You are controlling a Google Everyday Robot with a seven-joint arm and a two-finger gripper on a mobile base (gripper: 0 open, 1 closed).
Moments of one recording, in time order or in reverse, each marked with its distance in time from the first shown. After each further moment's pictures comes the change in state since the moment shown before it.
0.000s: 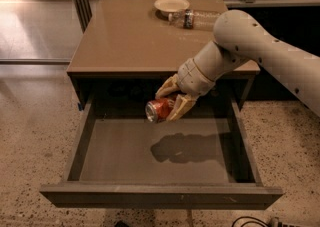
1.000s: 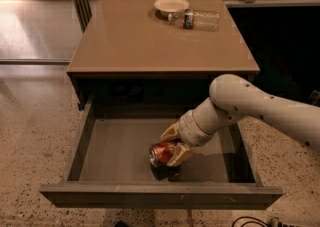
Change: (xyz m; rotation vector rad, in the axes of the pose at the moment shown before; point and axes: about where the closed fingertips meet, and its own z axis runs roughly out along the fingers) arm 0.035 0.096 0.091 -0.002 0.043 0.178
